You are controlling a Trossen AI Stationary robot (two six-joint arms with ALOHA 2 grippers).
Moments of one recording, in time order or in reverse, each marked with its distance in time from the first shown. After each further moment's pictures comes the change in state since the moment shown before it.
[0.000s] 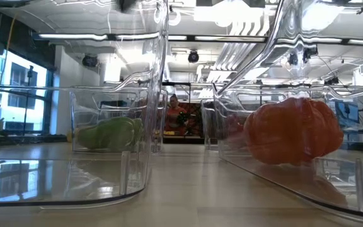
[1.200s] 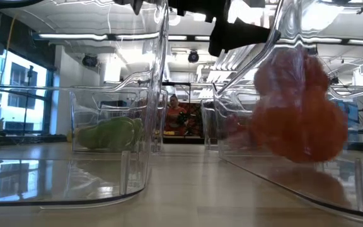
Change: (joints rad) left arm 0.229 0.453 0.307 0.227 0.159 0.197; right arm 0.015 -0.042 0.000 0.088 0.157 -0.213
